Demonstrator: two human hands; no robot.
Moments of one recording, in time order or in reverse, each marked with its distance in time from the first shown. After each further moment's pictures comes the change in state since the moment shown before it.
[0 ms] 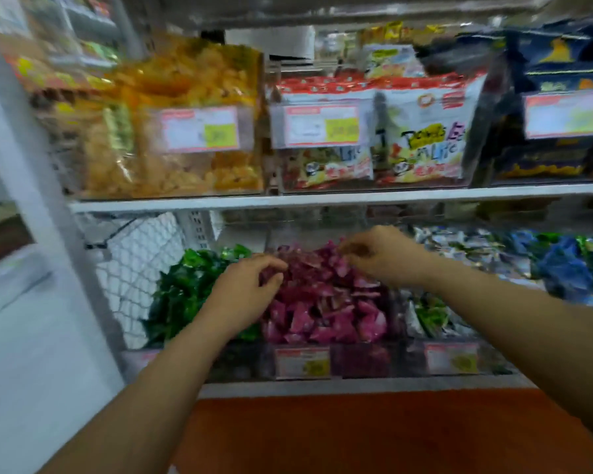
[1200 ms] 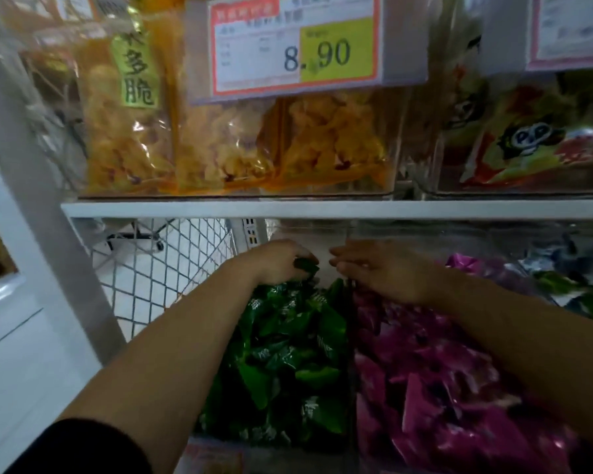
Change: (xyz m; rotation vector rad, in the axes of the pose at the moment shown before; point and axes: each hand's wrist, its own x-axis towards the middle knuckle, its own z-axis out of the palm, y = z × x) left_hand 0.157 -0.149 -0.009 0.330 -0.438 -0.007; right_hand 0.170 -0.024 0.098 0.034 -0.109 -0.260
